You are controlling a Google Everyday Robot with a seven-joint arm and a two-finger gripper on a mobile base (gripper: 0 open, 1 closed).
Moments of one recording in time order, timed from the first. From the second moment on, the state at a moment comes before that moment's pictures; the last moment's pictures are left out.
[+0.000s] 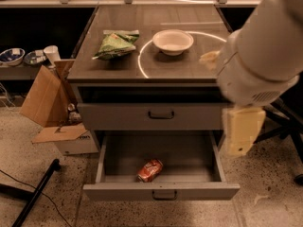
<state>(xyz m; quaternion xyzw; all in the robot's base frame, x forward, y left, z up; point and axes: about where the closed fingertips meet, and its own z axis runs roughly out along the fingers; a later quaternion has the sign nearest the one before) 0.400 -0.133 0.950 -0.73 0.66 -0.10 0.16</state>
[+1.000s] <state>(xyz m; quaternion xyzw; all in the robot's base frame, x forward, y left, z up) 0.432 -0.052 0.815 -0.86 0.49 -0.07 0.08</state>
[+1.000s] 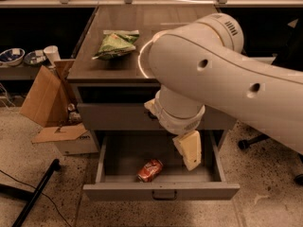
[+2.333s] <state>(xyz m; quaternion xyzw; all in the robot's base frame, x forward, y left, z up) 0.500 0.046 0.710 -0.92 0.37 -0.07 0.08</state>
